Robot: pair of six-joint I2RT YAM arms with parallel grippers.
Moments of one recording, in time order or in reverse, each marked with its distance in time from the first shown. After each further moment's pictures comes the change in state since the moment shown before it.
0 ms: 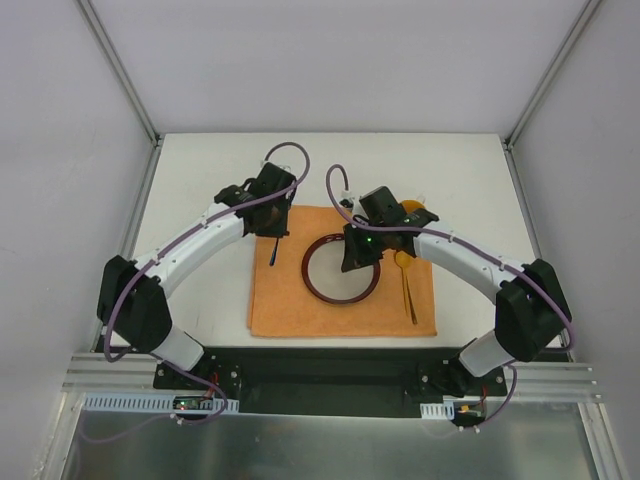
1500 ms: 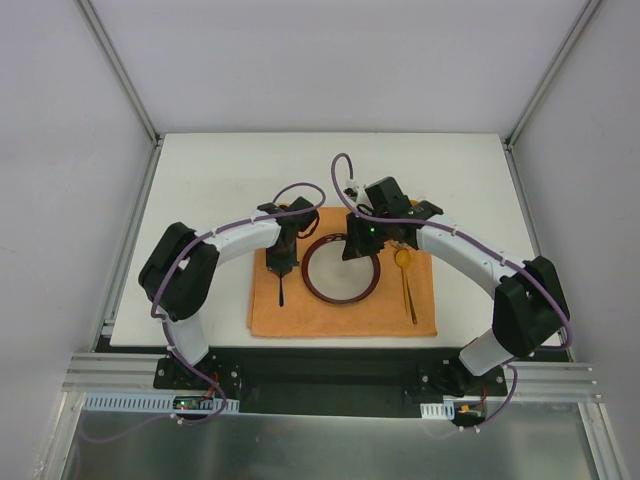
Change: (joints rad) left arm -0.078 0.245 -0.128 -0.066 -0.047 -0.318; right arm -0.053 0.031 0.047 0.032 -0.023 -0.026
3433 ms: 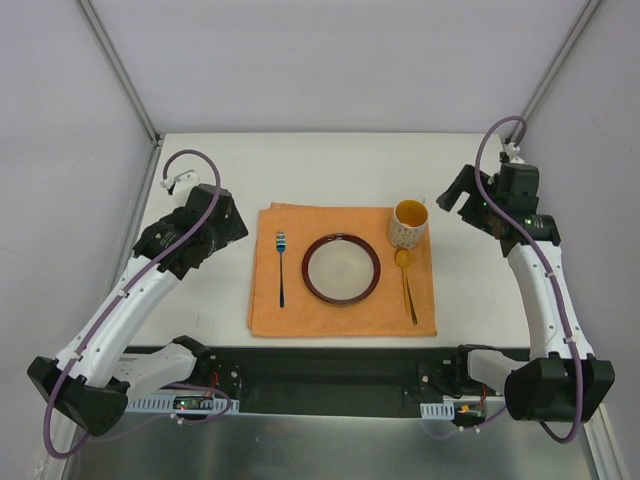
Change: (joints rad) left arm 0.186 -0.775 -0.054 -0.145 -0.294 -0.043; right arm -0.631 -0.415 -0.055 -0.079 0.248 0.121
